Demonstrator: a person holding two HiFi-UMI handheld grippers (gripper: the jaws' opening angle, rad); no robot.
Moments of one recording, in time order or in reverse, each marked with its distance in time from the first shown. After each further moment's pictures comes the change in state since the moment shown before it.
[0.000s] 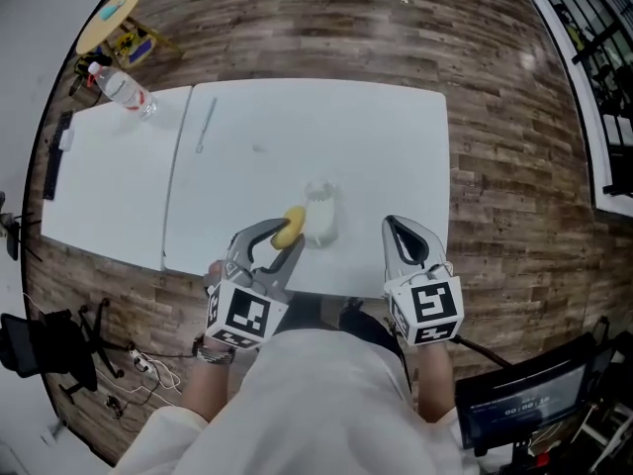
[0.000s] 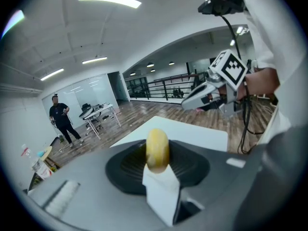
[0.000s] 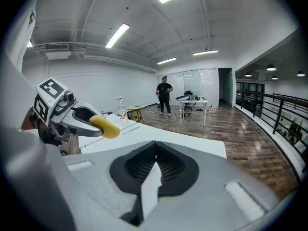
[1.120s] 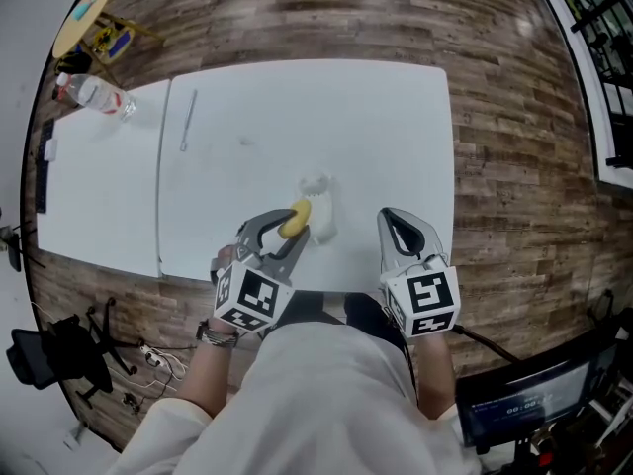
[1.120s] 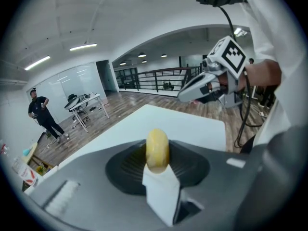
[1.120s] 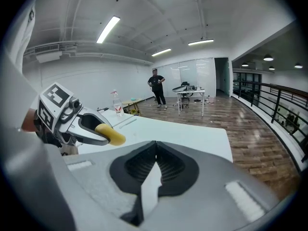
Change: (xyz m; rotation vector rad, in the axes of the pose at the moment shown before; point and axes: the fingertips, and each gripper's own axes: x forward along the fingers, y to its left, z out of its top) left arm 0.049 -0.009 -0.040 0.003 0.103 -0.156; right arm 0.025 -0.002 -0.031 0.070 0.096 -0.012
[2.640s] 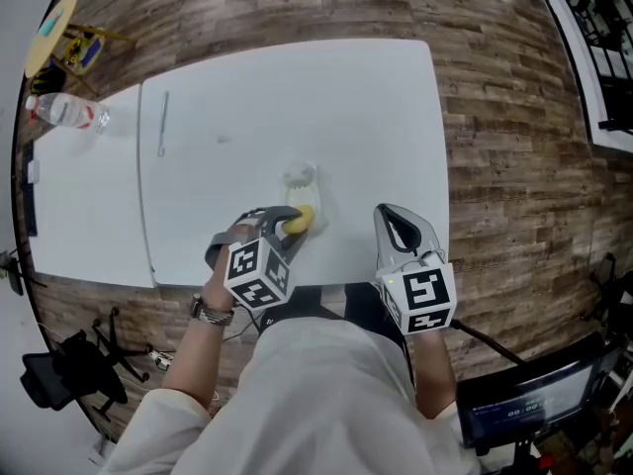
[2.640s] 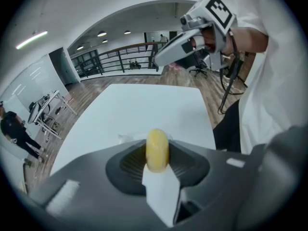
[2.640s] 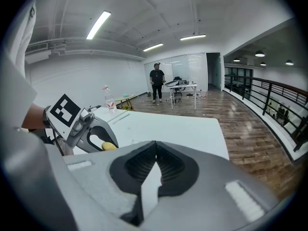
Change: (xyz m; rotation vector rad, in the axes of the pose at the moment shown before) left arm 0.047 -0.041 -0.055 0.287 0.266 -0.331; right arm -0.007 -0.003 -0.024 0.061 0.058 -0.078
